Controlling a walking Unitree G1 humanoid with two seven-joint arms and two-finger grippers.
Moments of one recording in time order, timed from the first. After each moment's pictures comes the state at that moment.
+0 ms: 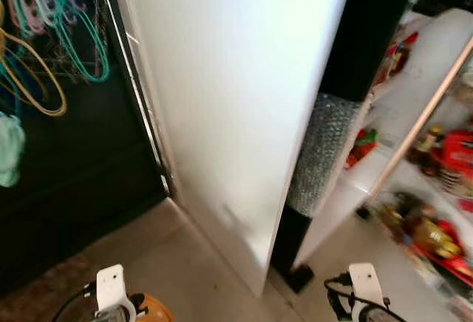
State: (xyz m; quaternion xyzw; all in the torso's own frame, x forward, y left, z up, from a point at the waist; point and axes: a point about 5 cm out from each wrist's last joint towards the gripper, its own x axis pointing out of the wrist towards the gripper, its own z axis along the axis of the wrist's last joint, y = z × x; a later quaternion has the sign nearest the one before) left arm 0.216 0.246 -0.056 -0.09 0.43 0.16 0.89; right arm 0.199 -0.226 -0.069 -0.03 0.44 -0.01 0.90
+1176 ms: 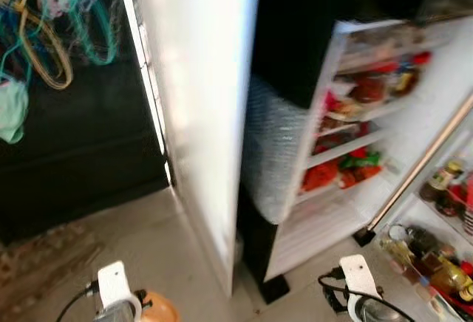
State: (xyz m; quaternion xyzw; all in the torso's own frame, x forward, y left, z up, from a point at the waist) left arm 0.224 0.242 -0.053 -0.12 0.41 0.21 0.88; right arm 0.214 -0.222 -0.061 -0.07 0.45 0.02 0.89
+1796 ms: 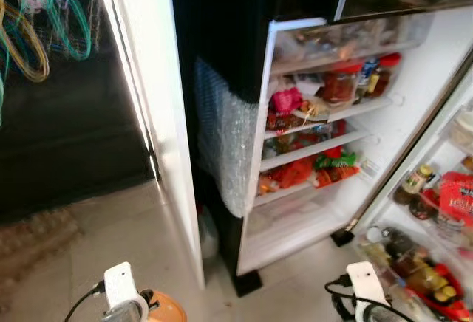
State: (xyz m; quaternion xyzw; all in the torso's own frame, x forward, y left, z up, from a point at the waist) left arm 0.217 0.233 -0.059 -0.13 0.43 0.20 0.87; right arm 0.207 -0.229 -0.064 -0.07 0.46 0.01 0.88
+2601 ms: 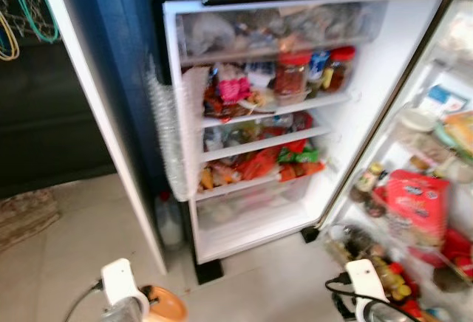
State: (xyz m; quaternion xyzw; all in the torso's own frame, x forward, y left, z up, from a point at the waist) left arm 0.225 0.230 -0.055 -0.15 0.41 0.20 0.88; right arm 0.211 -0.233 -0.061 -0.08 0.46 0.01 0.88
